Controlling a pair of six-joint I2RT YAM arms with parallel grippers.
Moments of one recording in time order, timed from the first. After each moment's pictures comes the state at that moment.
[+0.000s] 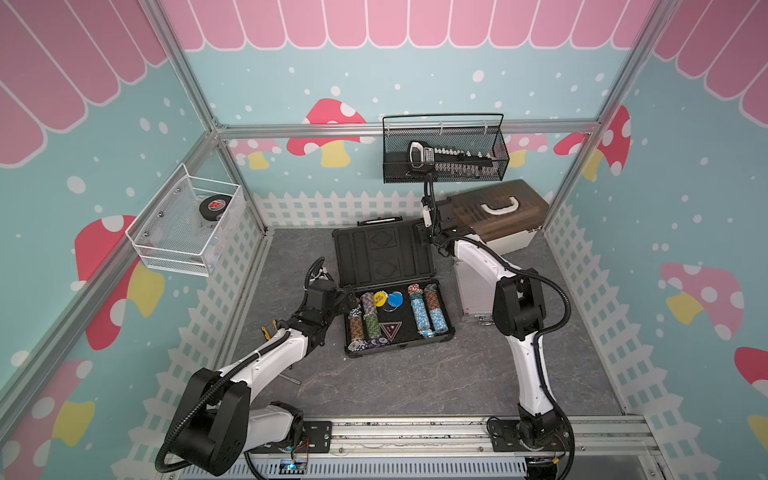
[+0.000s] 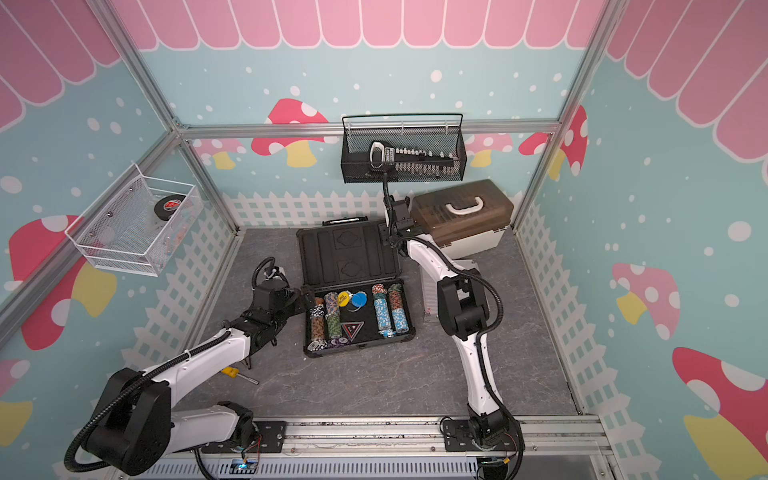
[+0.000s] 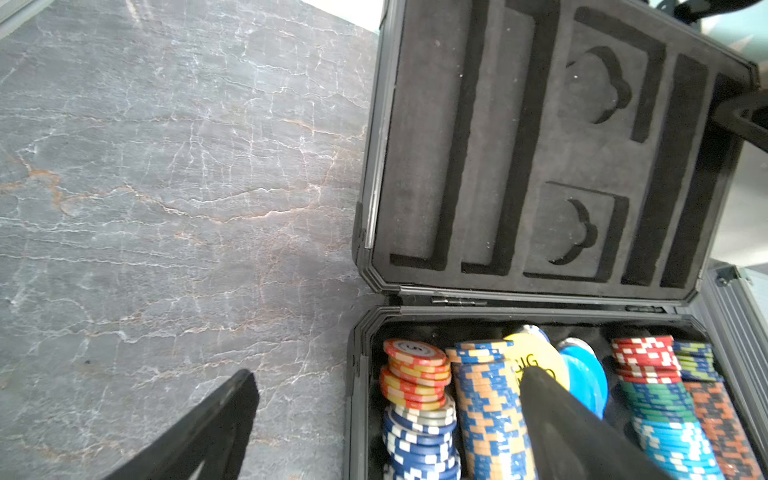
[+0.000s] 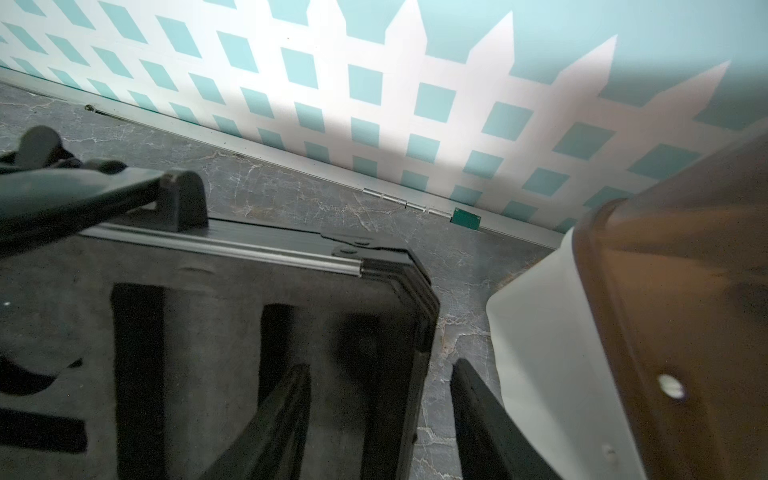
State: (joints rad) left arm -0.34 1.26 0.62 0.02 -0.19 -0.50; right arm 0.41 2.31 2.06 -0.40 0.10 0.02
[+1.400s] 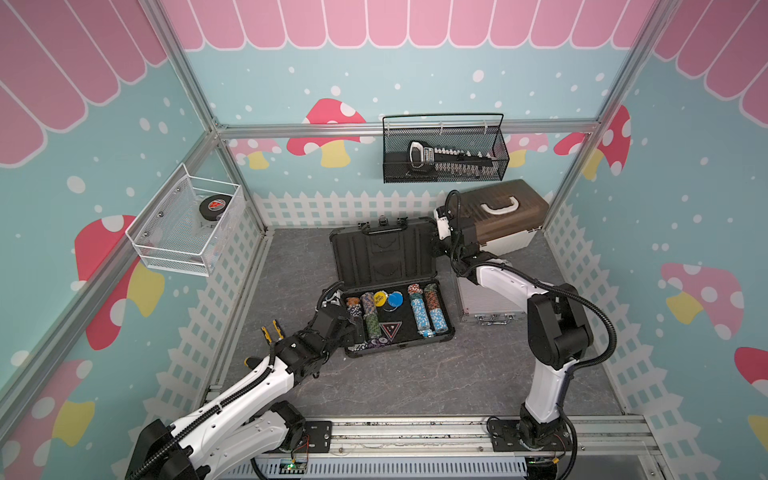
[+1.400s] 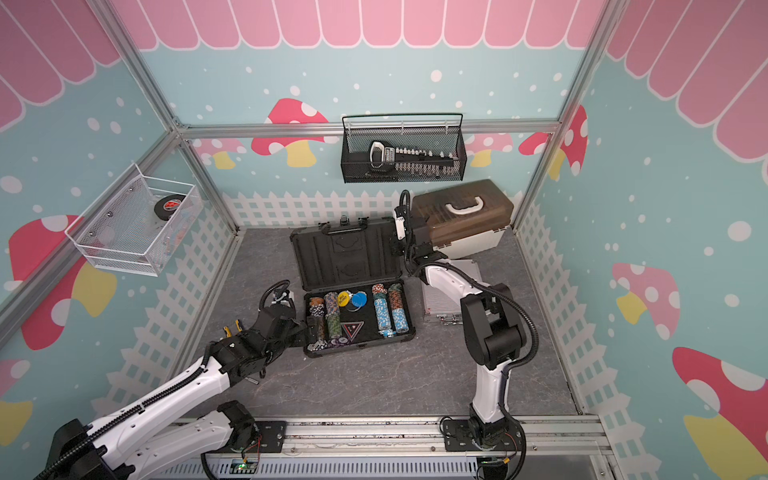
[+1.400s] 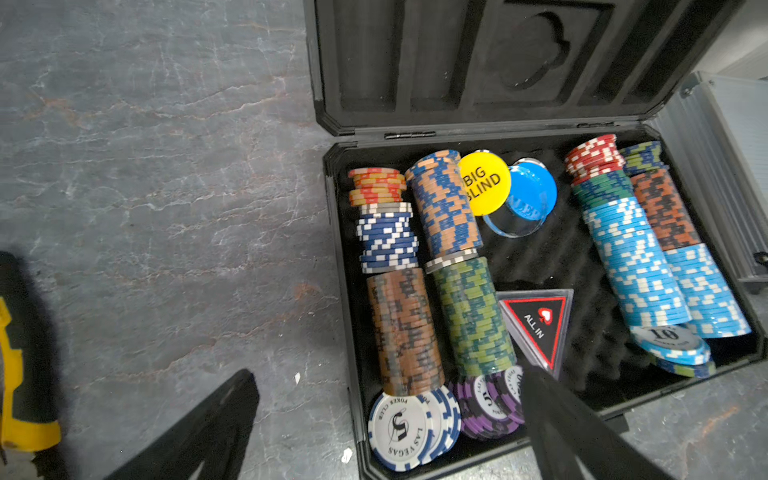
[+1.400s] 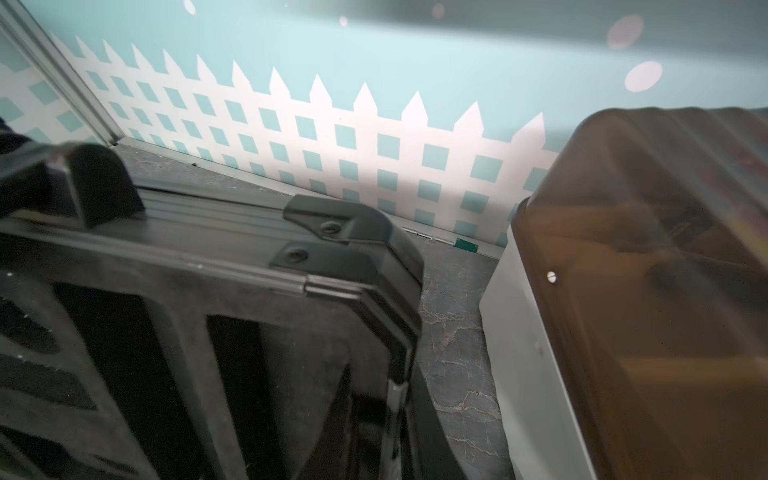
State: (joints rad) left arm -0.63 0.95 0.61 -0.50 -0.32 -0.57; right arm 0.40 1.87 1.36 0.12 0.00 0.00
